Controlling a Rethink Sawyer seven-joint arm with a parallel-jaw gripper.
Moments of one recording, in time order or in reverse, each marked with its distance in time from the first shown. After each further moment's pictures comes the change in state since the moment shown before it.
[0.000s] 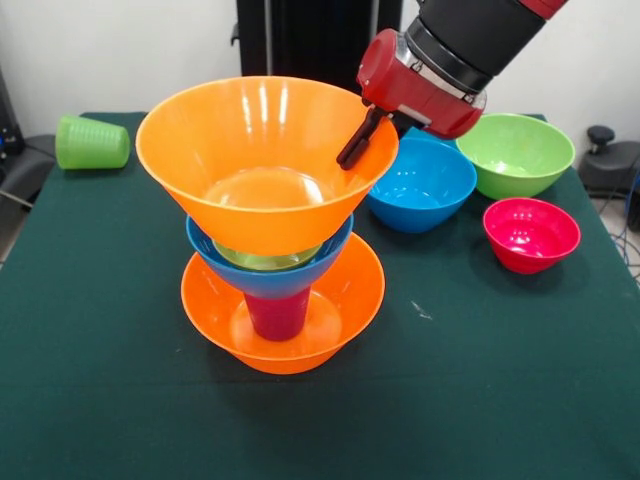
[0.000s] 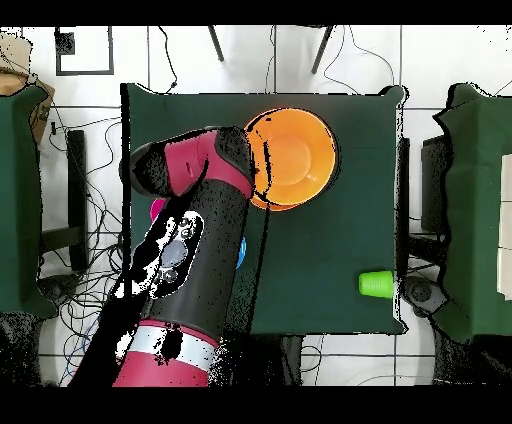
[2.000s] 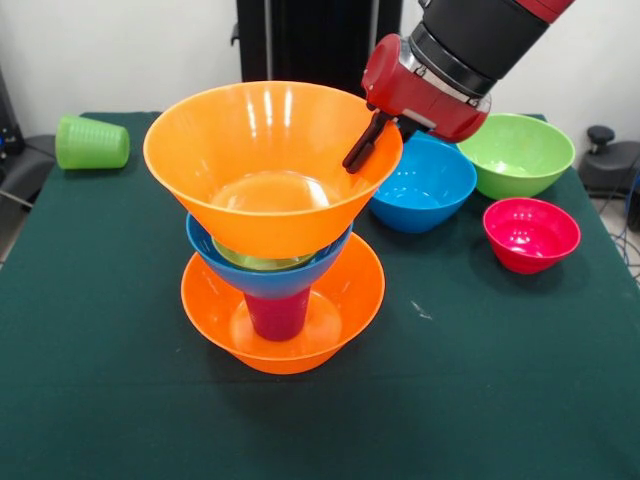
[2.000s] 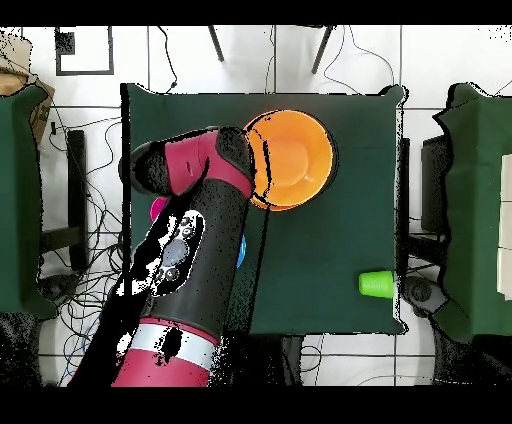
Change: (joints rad) arm 0.000 0.006 0.000 0.000 0.024 0.000 0.000
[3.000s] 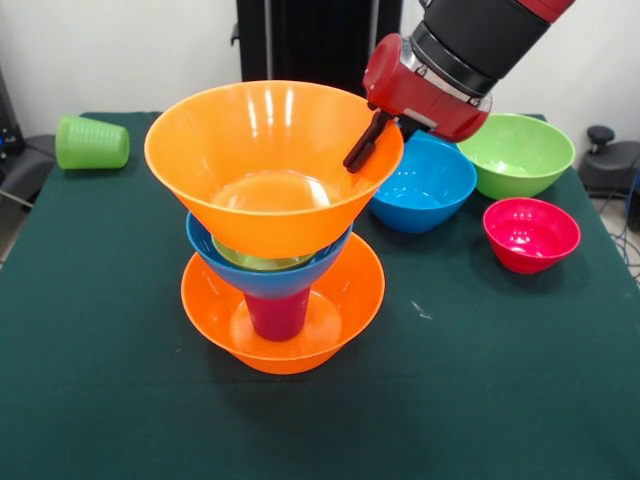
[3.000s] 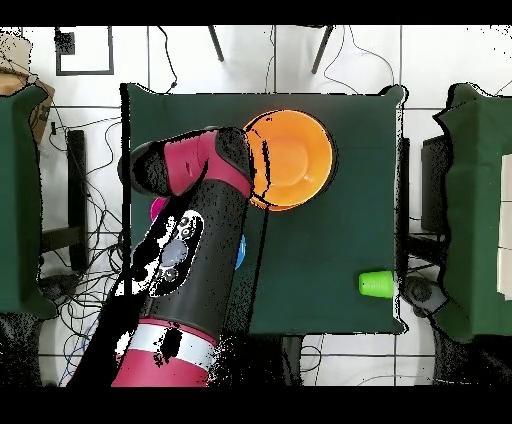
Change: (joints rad) arm 0.002 0.000 -0.002 0.001 0.000 0.000 0.000
